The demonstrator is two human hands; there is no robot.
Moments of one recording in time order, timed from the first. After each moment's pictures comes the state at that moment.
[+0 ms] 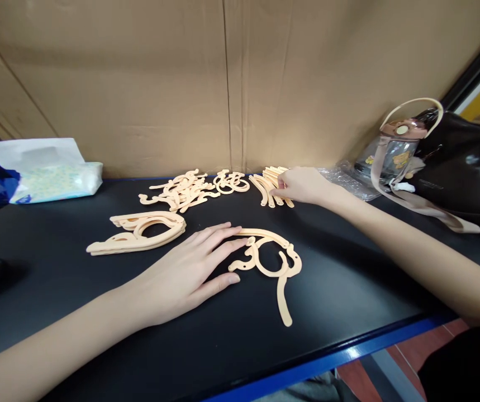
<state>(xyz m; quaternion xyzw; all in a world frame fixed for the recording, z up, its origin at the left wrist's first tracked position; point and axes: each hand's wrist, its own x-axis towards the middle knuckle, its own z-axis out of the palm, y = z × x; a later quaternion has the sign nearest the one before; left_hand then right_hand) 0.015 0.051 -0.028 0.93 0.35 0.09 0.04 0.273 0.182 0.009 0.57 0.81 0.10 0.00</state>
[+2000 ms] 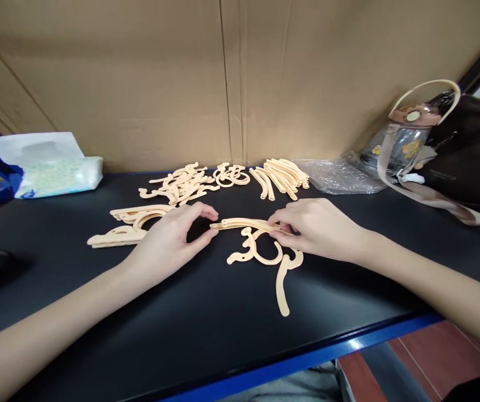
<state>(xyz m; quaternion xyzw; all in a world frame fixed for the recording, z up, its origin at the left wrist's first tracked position) 0.005 0.076 -0.033 0.84 0.48 0.24 0.09 0.279 0.086 -0.014 0.36 0.92 0.05 -0.13</state>
